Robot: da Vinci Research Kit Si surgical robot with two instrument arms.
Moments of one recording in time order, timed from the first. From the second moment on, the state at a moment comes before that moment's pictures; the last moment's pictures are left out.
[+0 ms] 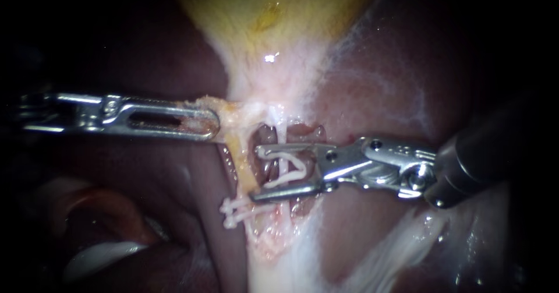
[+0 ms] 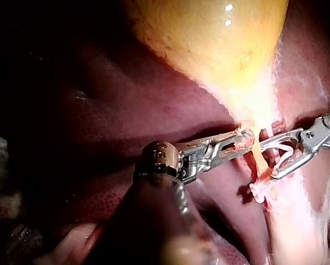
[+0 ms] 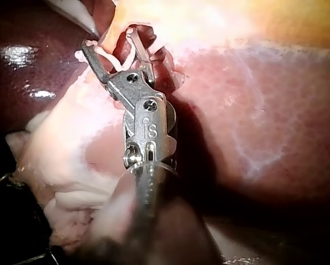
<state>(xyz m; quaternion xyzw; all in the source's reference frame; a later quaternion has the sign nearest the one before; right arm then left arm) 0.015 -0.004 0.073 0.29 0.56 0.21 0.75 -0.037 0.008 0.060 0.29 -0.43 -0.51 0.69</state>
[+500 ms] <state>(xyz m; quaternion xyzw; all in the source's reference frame) 0.017 -0.004 0.072 0.34 0.58 0.22 0.70 -0.038 0.008 0.060 0.29 -0.43 -0.51 0.69</state>
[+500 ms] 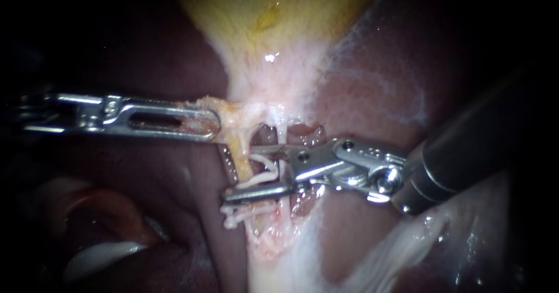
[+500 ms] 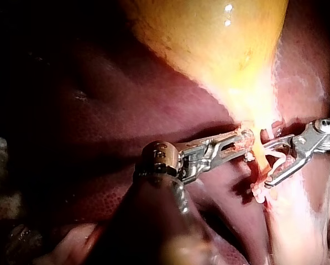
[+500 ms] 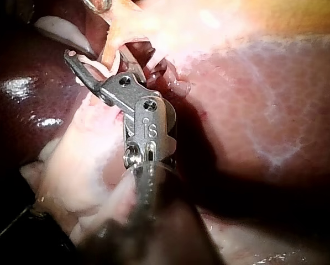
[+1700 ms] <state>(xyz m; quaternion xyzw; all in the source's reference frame) 0.017 -0.003 0.072 0.36 0.59 0.24 0.69 -0.038 0.008 0.061 0.29 -0.43 -0.51 0.69</state>
